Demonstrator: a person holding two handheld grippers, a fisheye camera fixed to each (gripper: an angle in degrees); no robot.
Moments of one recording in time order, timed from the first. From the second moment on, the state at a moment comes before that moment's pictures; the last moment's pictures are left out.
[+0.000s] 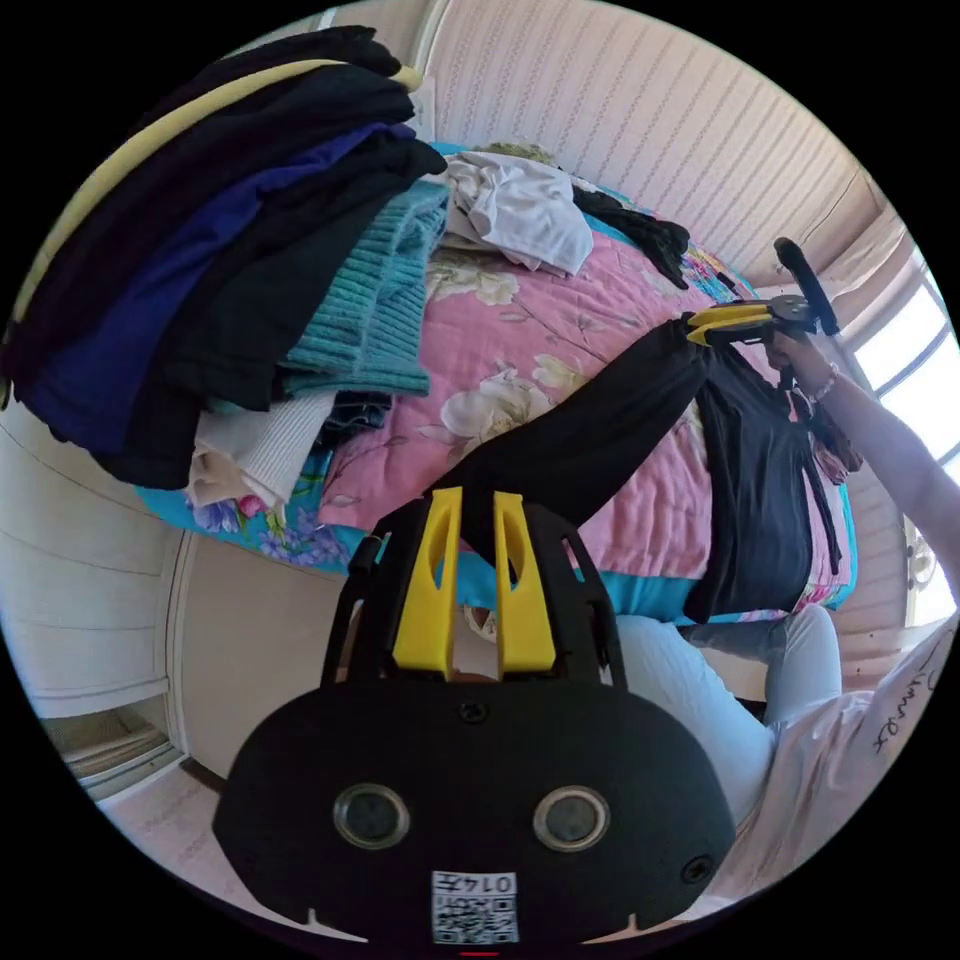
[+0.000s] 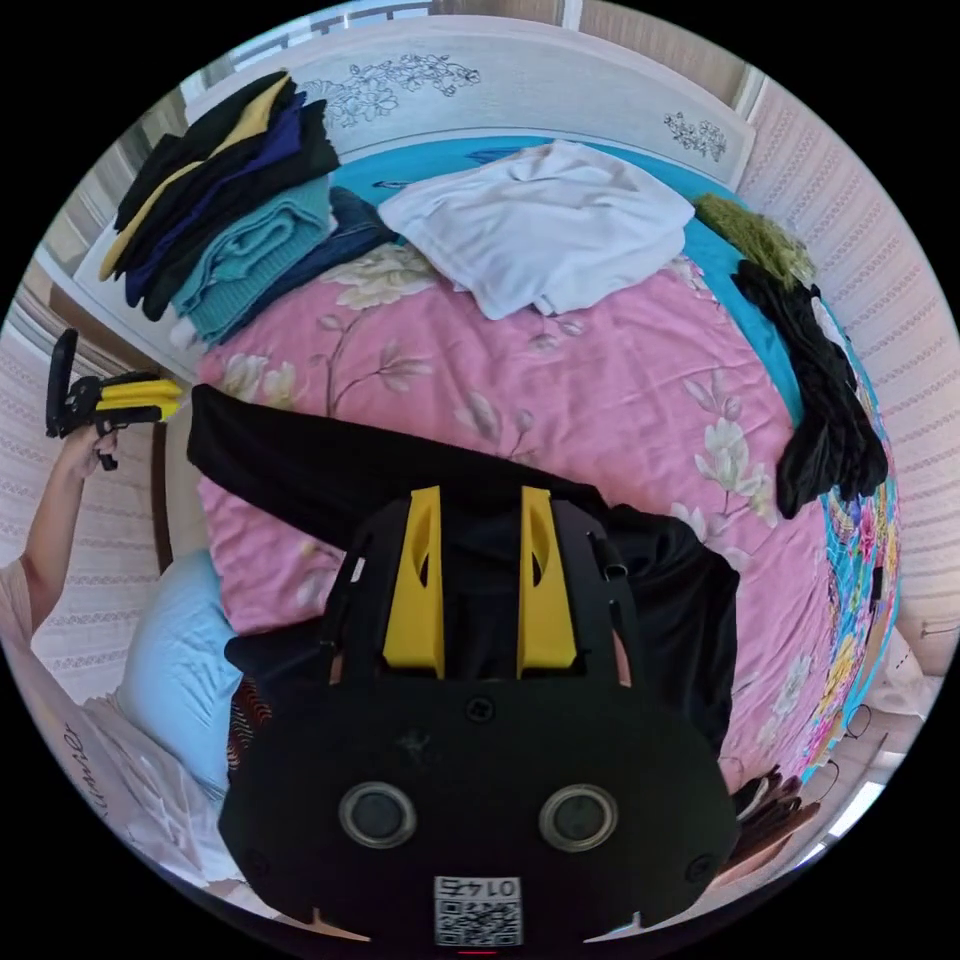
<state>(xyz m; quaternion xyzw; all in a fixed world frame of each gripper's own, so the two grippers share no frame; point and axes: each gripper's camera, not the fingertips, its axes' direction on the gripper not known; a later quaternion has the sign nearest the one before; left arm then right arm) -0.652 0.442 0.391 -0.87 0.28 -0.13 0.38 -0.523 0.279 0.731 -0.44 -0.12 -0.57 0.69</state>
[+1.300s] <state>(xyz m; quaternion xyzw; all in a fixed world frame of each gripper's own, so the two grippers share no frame) -0.621 0.459 0.397 -0.87 0.22 -0.20 0.40 -0.527 0.230 0.800 -0.47 -0.06 -0.53 0.70</state>
